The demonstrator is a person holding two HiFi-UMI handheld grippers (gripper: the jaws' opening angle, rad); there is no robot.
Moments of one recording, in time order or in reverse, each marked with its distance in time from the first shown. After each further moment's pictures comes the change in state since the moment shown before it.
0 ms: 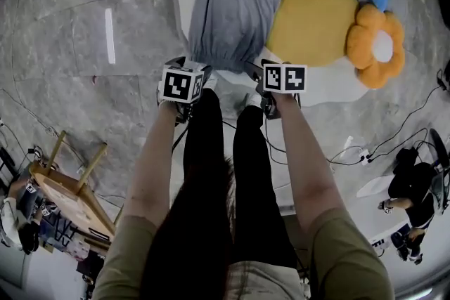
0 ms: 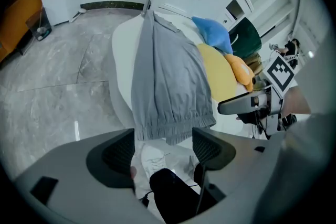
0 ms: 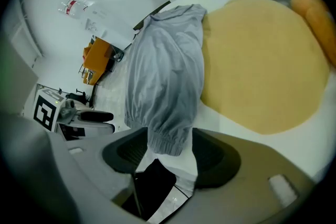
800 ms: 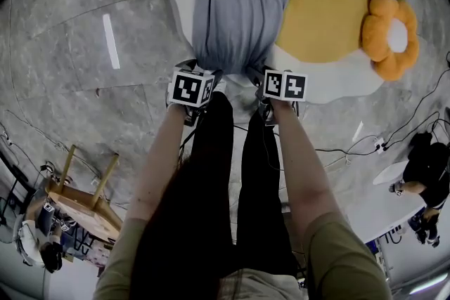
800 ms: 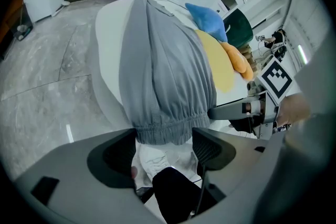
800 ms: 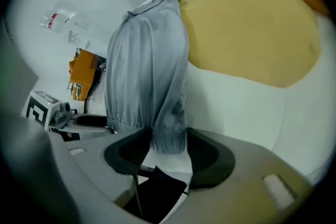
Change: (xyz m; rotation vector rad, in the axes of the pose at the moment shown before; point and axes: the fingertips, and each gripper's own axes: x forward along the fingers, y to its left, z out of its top) left arm 0.042 0.007 -0.012 0.099 0.074 -0.084; right arm 0.049 -0.011 -0.039 0.192 -0.046 -0.050
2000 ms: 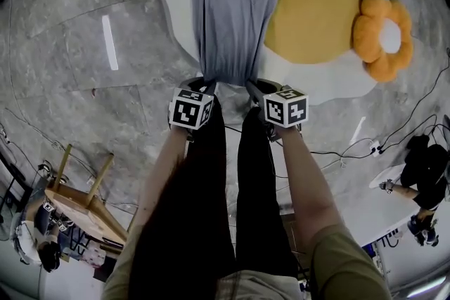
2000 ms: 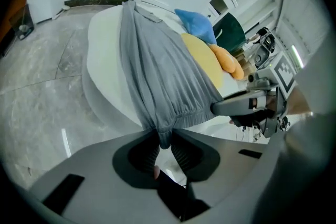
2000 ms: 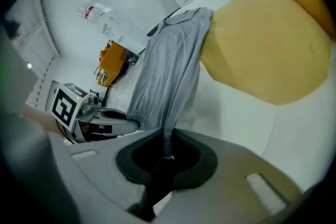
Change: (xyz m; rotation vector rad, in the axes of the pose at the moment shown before) left arm -0.003 -0.050 -0.024 -0.001 -0.069 -0.043; right arm -0.050 0.024 -0.019 -0.244 -0.030 0.202
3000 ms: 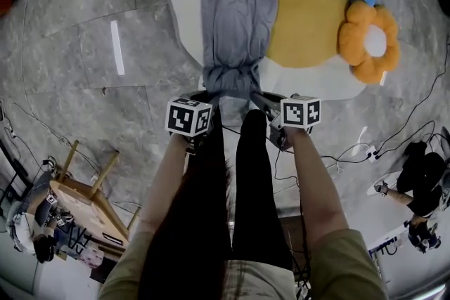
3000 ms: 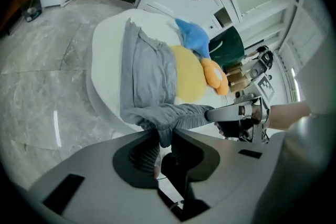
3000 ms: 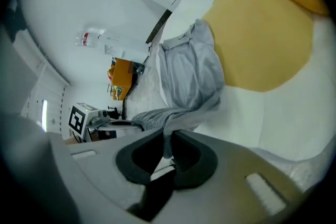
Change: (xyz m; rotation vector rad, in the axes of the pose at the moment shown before) left arm -0.075 -0.054 0.012 -0.138 0.033 -0.095; right arm -0.075 0.037 0.011 0.229 0.037 0.203
